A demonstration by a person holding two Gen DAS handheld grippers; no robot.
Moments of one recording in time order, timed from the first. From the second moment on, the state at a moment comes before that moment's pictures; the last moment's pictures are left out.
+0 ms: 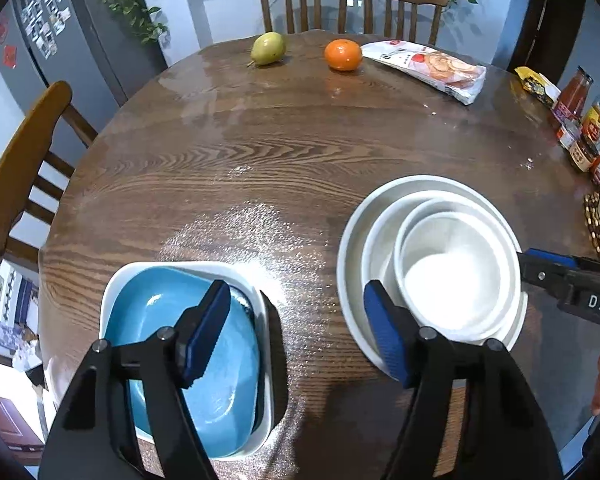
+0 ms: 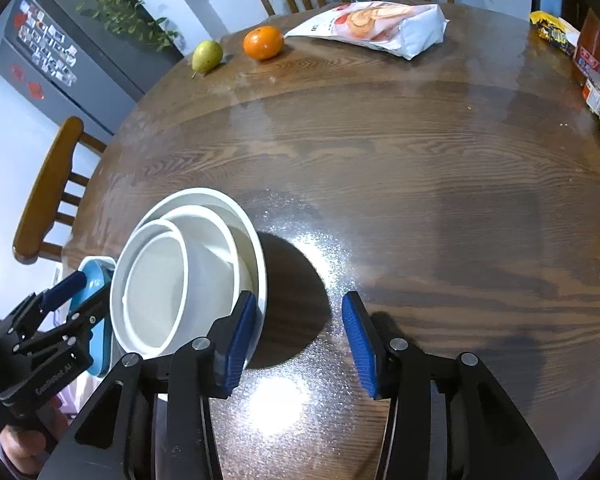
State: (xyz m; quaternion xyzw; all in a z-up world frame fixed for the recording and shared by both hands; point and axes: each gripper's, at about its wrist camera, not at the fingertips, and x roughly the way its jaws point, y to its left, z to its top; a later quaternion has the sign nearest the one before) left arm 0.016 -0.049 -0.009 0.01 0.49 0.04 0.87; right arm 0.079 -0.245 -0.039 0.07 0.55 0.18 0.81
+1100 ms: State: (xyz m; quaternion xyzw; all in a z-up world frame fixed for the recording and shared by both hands) left arm 0.026 -0.050 -0.017 -0.02 0.52 0.01 0.85; right arm 0.082 -0.251 -0.045 0.10 0.55 0.20 0.81
